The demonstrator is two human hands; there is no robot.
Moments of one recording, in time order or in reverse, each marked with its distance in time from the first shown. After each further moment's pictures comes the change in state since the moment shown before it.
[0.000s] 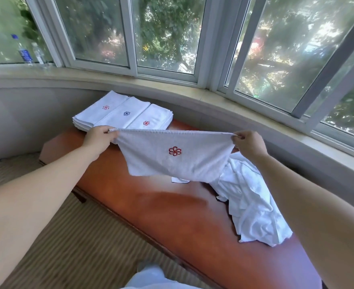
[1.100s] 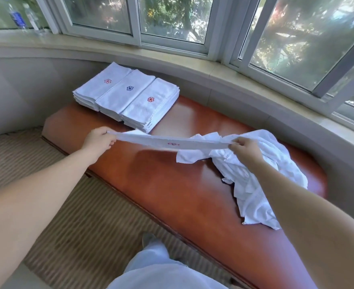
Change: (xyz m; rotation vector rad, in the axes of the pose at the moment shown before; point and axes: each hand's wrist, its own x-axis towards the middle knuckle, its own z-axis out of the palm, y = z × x) left_hand -0.030 -0.059 0.014 -0.022 -0.059 -0.217; right_hand -0.025 0.045 0.069 0.091 -0.150 0.137
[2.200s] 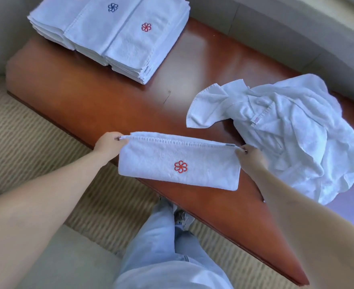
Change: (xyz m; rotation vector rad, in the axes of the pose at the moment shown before) left_hand 0.066 -0.148 0.102 0.440 -0.274 -0.223; right_hand 0.041 0.148 0.147 -0.264 -0.222 0.364
